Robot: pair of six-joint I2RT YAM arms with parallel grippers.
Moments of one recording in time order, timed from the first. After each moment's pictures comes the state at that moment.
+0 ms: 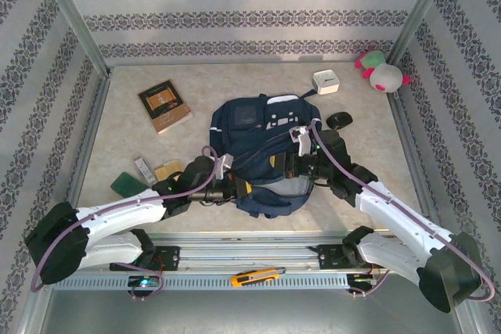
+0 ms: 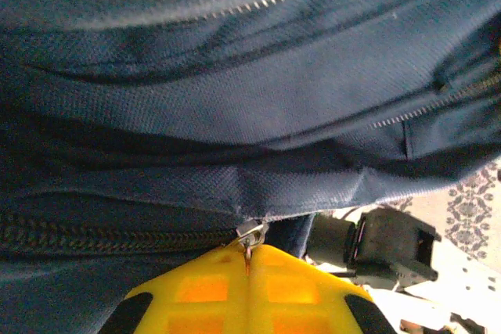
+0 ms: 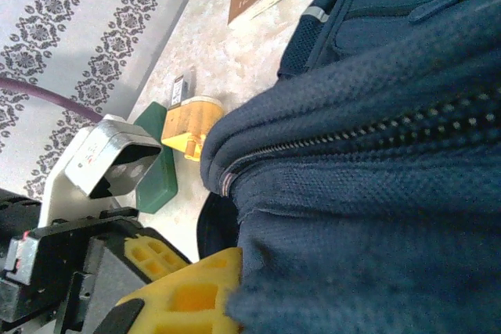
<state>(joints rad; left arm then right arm) -0.82 1.15 0.53 0.05 0.36 -1.09 0.52 0.98 0.62 -0.16 -0.52 0.56</state>
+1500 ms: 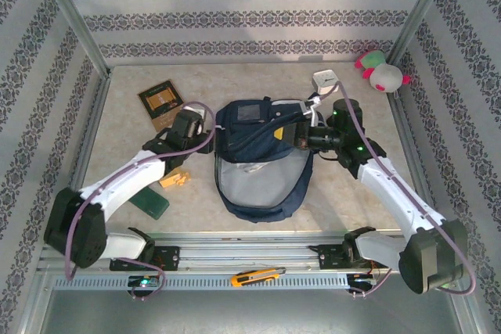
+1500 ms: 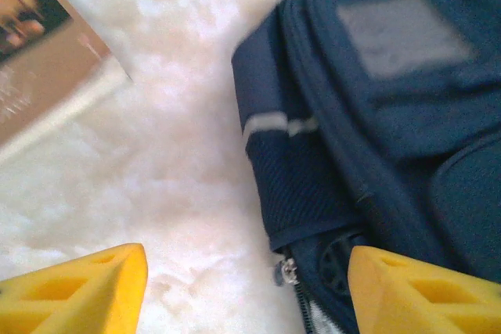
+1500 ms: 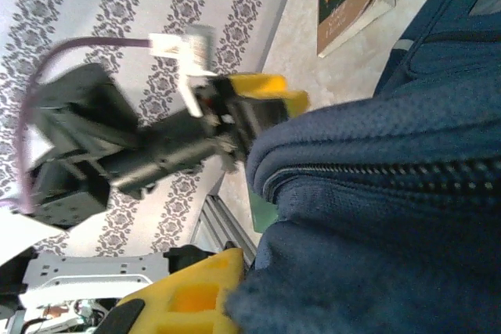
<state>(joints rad) -0.44 1.30 0.89 -0.32 -0.17 -0.30 0.31 1.17 0.86 -0.15 -0.91 0.74</state>
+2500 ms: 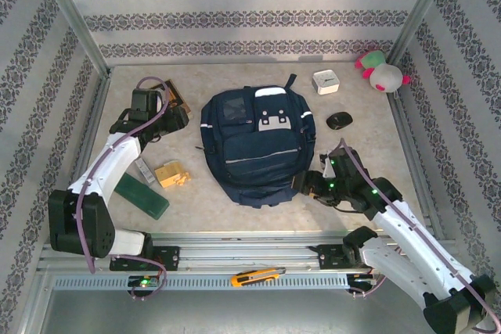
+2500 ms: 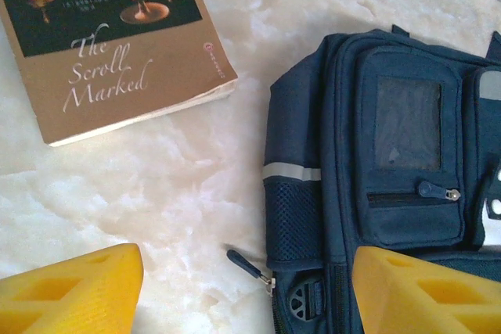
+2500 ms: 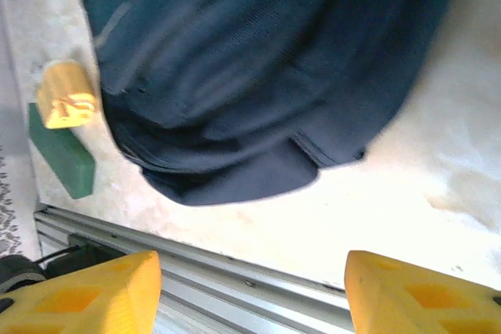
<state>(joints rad) -0.07 1.38 1.04 -0.47 0.13 -0.45 0.47 0.74 0.64 -0.84 -0.38 0.84</state>
